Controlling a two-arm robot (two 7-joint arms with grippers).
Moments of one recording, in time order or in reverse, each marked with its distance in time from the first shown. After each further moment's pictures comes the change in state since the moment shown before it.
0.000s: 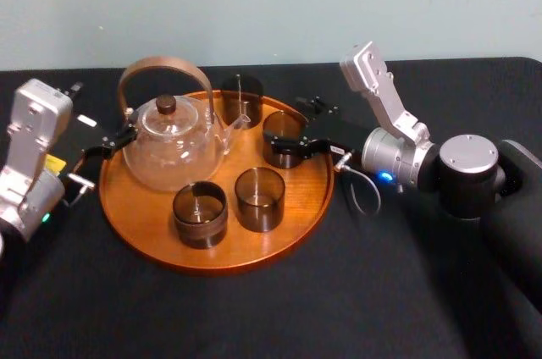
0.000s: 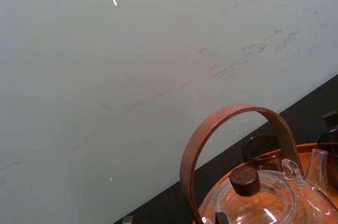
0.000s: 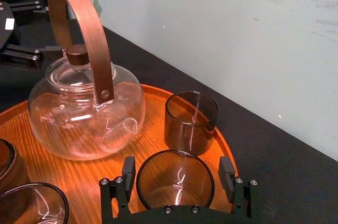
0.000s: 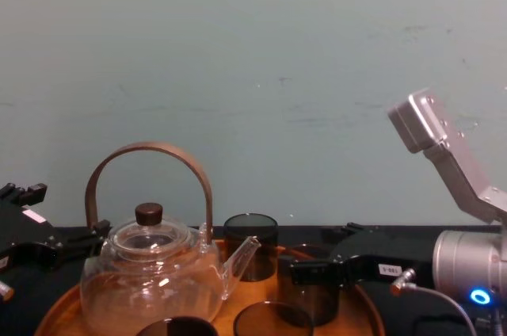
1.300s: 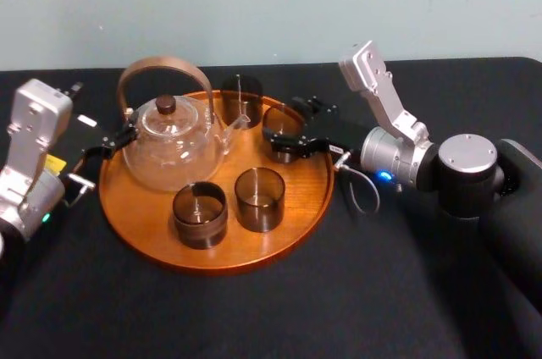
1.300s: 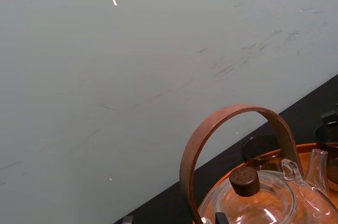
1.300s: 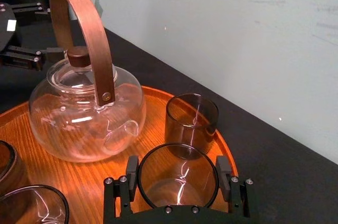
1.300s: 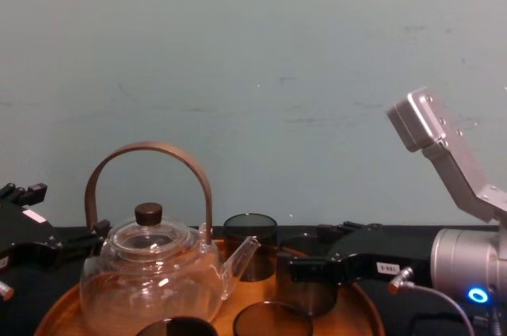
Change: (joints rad) left arm 0.000 0.000 0.000 0.000 0.000 0.000 0.000; right arm 0.002 -0.002 -0.001 0.002 0.000 -0.008 0.000
